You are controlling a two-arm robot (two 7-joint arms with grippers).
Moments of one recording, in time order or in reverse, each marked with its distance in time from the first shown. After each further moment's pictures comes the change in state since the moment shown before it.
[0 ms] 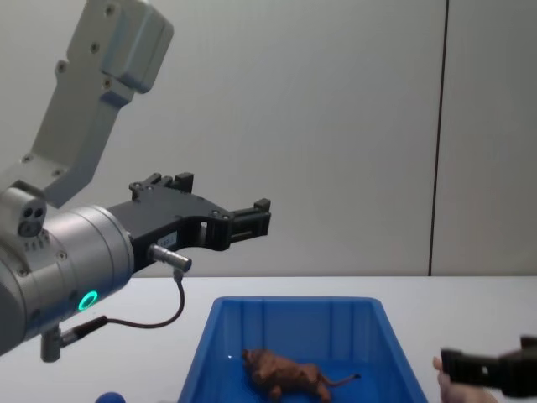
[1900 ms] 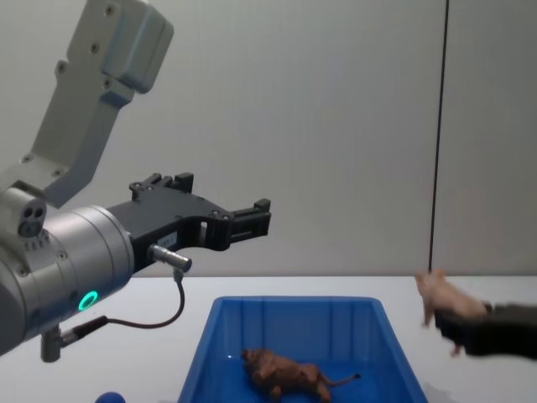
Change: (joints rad) left arm 0.000 0.000 0.000 0.000 0.000 0.000 0.000; right arm 0.082 -0.073 -0.018 0.076 -0.093 -0.070 0.009
